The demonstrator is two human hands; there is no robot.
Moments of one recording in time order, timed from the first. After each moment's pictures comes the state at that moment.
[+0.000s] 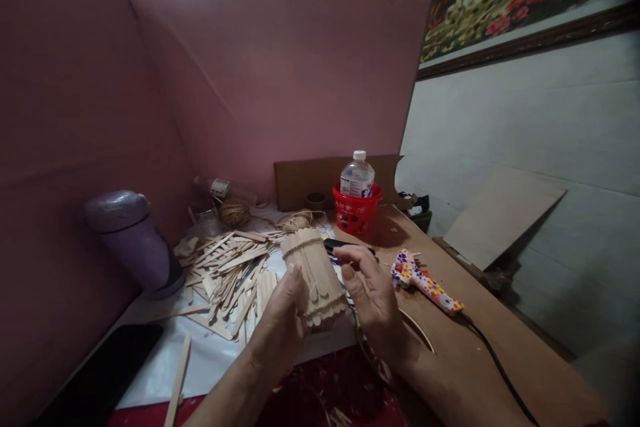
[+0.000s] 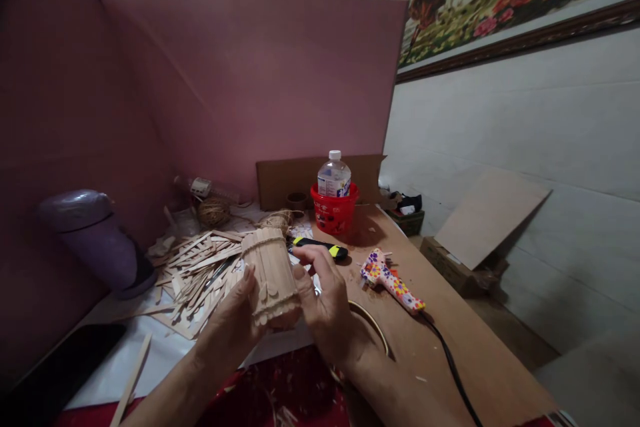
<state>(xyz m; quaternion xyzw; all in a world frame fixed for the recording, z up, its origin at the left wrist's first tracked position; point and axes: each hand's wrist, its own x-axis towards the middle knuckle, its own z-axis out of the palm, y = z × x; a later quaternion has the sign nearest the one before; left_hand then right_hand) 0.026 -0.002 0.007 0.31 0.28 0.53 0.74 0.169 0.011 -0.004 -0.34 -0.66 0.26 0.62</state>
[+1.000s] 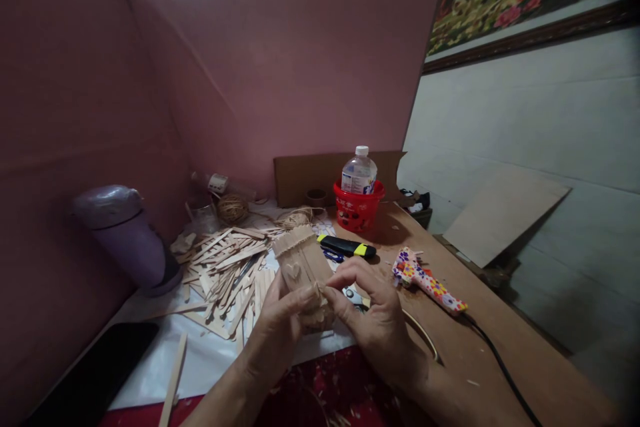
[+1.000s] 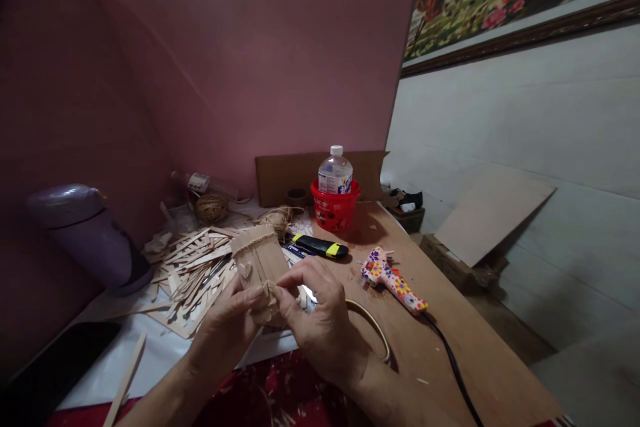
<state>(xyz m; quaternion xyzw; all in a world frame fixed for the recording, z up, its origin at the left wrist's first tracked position) 0.019 -0.003 0.004 0.37 0.27 0.56 0.69 0.166 -0.002 0.002 -0.35 -0.71 0.22 0.57</state>
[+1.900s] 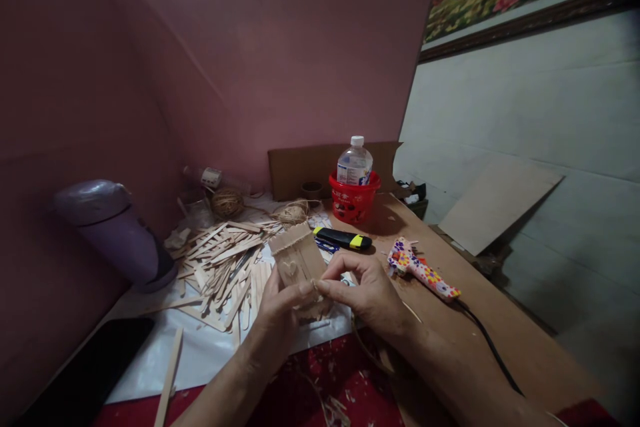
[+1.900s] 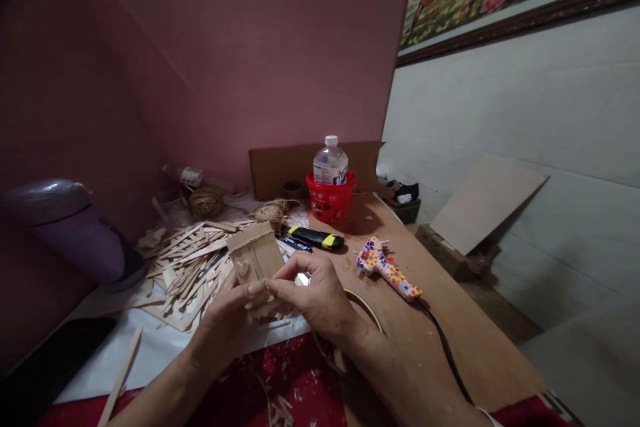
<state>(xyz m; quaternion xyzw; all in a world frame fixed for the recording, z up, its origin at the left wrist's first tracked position) 0.029 -0.003 0.003 0.37 0.33 0.57 0.66 0.171 0.011 0.014 -0.38 -0.64 0.45 0.50</state>
